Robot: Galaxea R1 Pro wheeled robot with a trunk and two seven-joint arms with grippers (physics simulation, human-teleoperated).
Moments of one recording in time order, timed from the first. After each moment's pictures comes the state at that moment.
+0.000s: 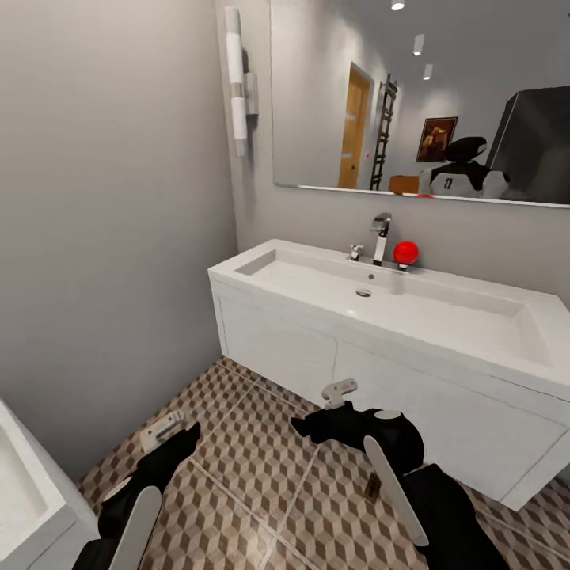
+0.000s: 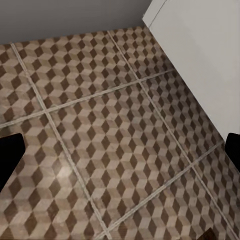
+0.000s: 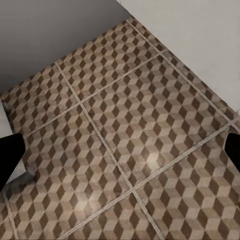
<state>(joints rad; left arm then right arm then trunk) -0.14 -0.08 0.01 -1.55 0.55 0.45 0.45 -0.40 -0.01 0.35 -1.62 -0.22 1.00 0.09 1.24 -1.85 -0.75</state>
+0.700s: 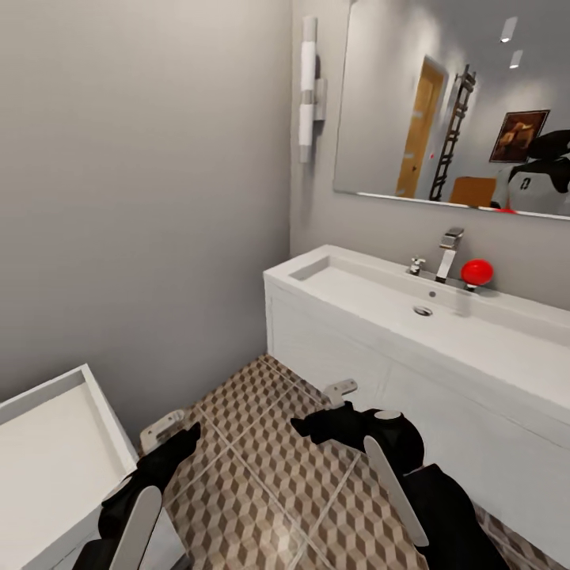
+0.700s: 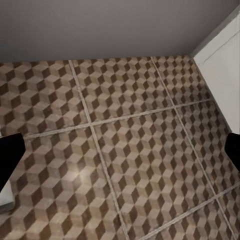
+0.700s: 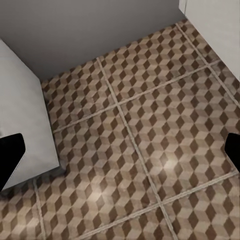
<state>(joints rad) -0.14 -0.08 0.01 -1.55 0.55 0.45 0.45 -0.40 -0.01 0.35 -1.62 -0.22 1.00 0.09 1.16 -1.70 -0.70</state>
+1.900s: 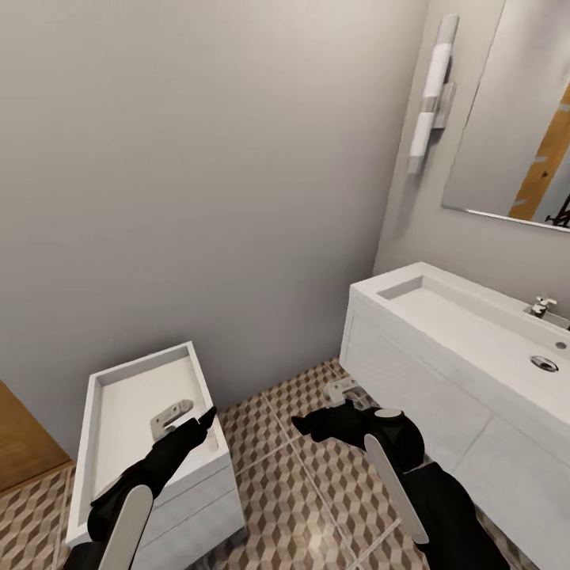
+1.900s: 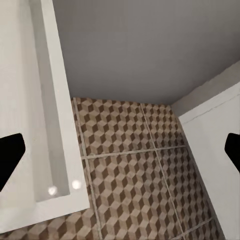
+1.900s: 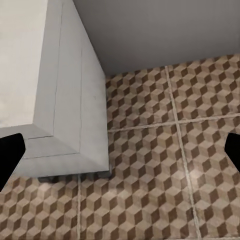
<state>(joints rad) -0.13 -0.07 0.03 -1.61 0.59 0.48 0.18 -0.41 -0.01 0.35 -1.62 -0.22 1.00 0.09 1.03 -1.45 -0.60</state>
